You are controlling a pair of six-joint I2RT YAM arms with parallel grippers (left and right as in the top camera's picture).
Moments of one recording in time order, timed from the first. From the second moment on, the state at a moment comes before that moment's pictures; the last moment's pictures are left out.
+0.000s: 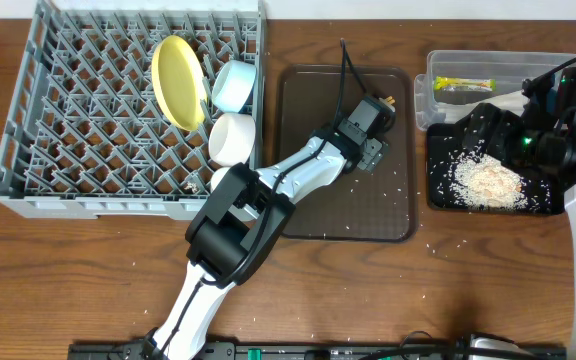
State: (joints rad) left arm -0.71 2.28 1.61 -0.27 -0.14 0.01; right arm -0.16 1.39 1.38 -1.04 -0.32 0.31
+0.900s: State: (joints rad) left arm -0.70 2.28 1.61 -0.29 -0.11 -0.07; right arm -0.16 1.39 1.38 -1.04 -0.32 0.31
